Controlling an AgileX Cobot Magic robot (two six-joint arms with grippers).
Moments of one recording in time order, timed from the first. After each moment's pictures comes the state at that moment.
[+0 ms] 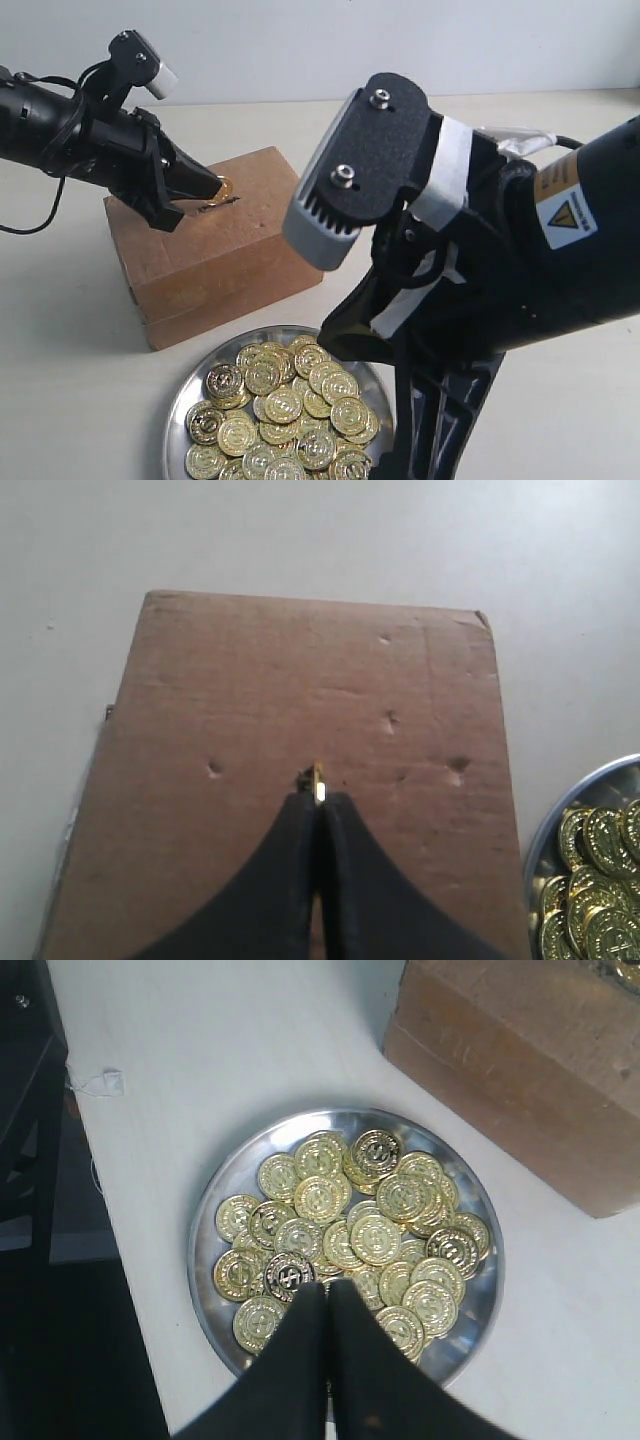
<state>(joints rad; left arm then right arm) -0.27 1.73 -0.99 -1.16 0.65 1.69 0.83 1.19 -0.85 0.28 0.71 -0.44</state>
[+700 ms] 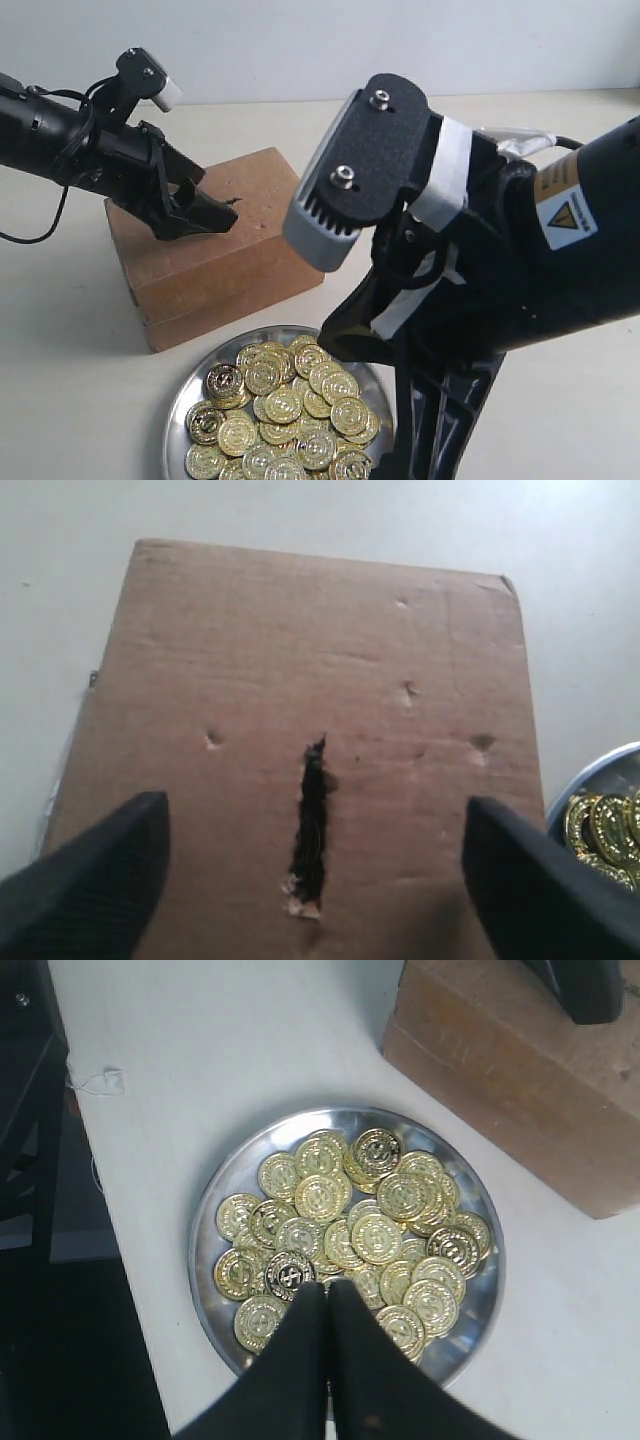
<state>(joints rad) -0.27 1.76 -1.00 -1.14 0.64 1.66 0.83 1.19 -0.85 0.28 0.71 -0.44</state>
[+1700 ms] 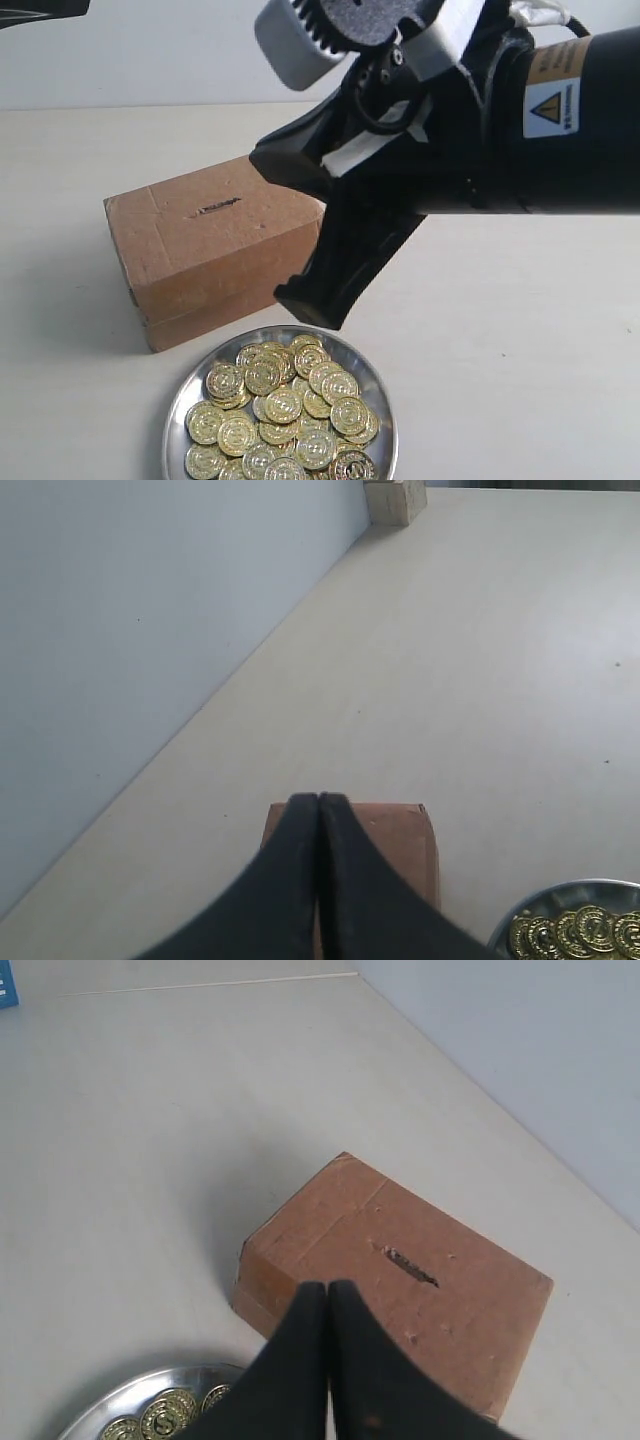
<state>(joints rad) -0.27 1.07 -1.00 -0.89 0.72 1.31 0.83 1.18 -0.85 0.16 0.25 -0.40</state>
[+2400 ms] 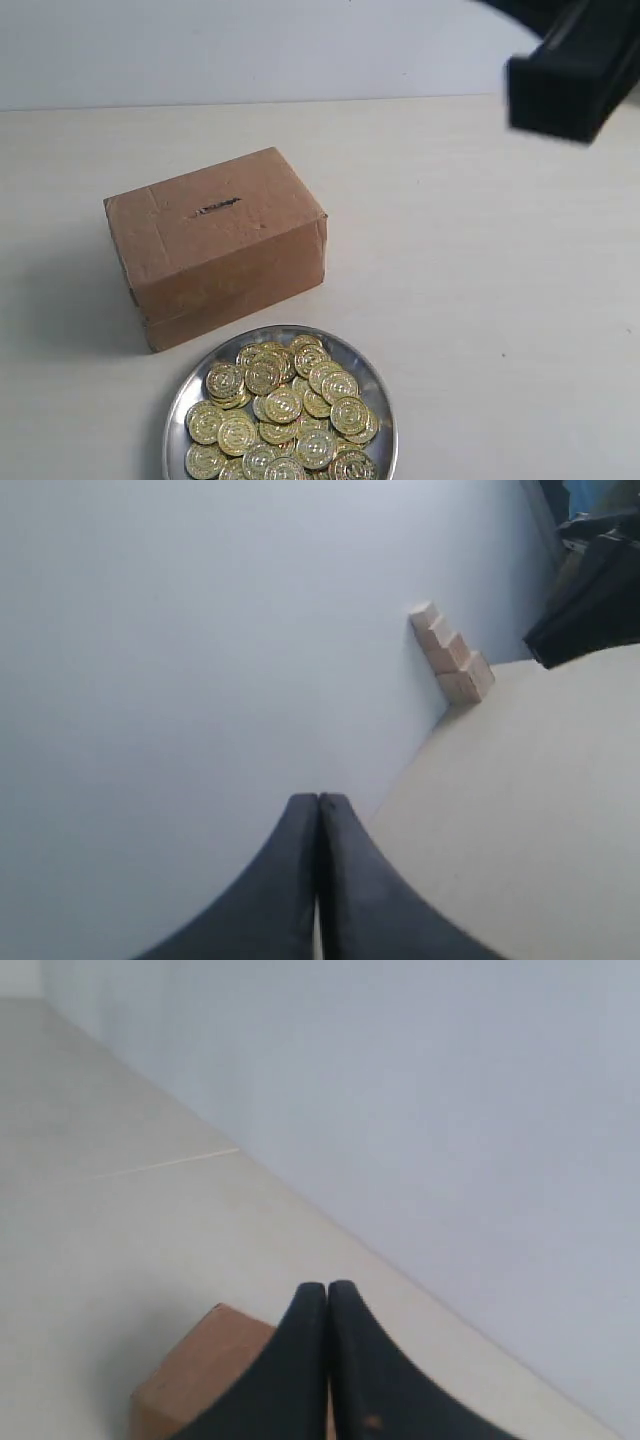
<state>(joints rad) -0.27 0.62 -1.00 -0.89 0.73 1.31 0.67 0.86 -0.85 0.21 0.25 -0.40</state>
